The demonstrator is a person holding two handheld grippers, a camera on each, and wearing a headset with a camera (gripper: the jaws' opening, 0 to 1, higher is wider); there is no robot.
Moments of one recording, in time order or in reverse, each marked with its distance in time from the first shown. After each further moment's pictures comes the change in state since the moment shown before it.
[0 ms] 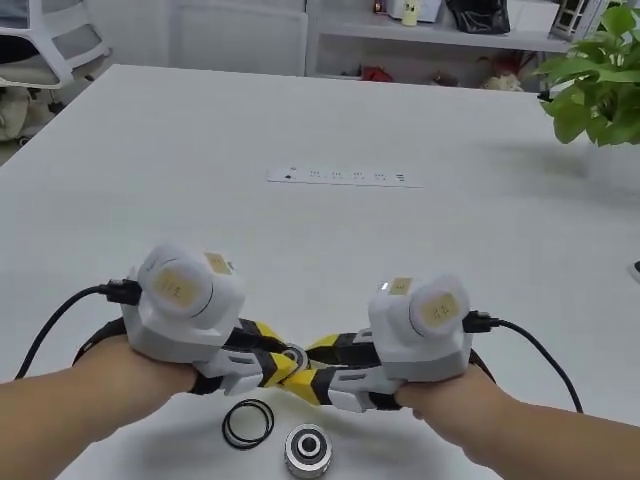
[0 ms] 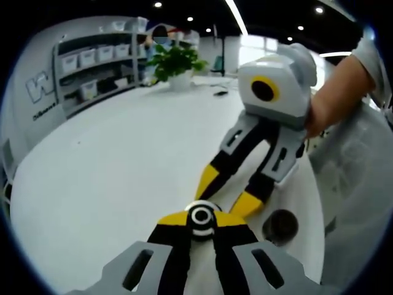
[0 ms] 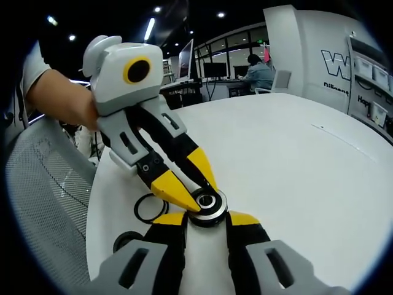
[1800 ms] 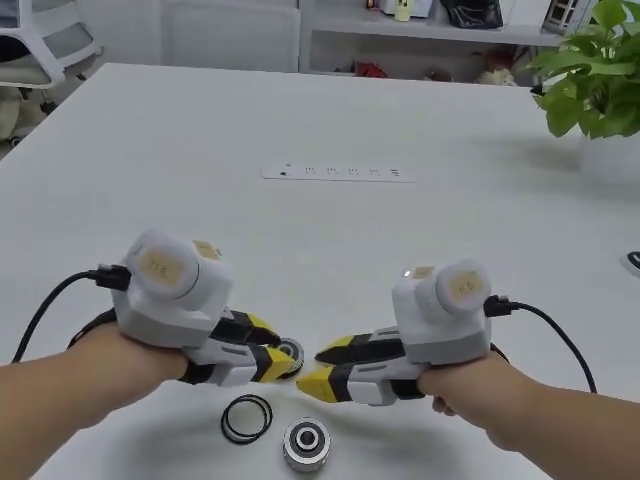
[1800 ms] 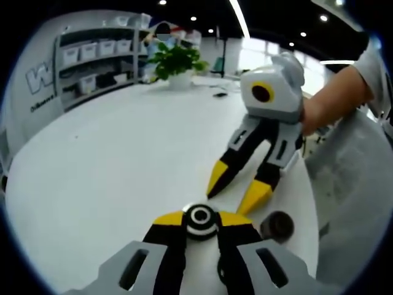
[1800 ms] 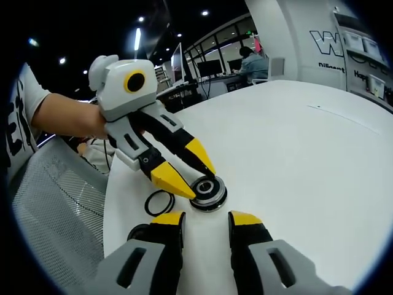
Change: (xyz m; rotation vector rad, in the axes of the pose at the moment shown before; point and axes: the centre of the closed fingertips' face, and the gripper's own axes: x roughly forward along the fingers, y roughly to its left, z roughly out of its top) left arm -0.001 0.002 0.001 -0.046 0.004 -0.038; right arm -0.016 0.001 -0.009 0.149 0.002 0.067
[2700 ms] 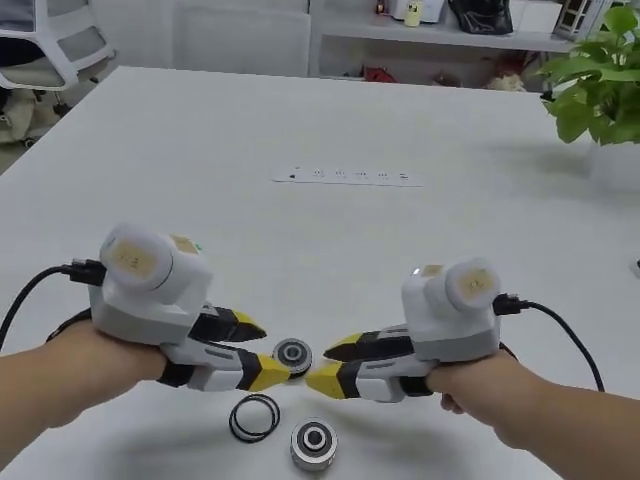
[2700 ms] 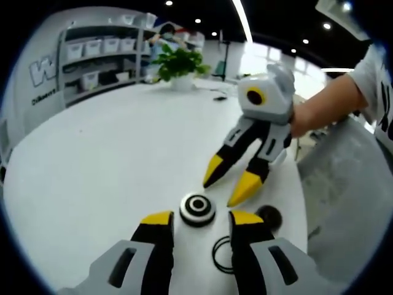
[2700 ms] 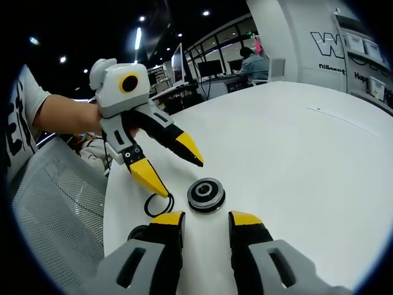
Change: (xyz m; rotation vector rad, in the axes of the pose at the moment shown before) left arm -0.020 -0.003 -0.003 -0.043 -0.016 -0.023; right arm -0.003 -0.002 0.004 -0.008 -0.001 -0.004
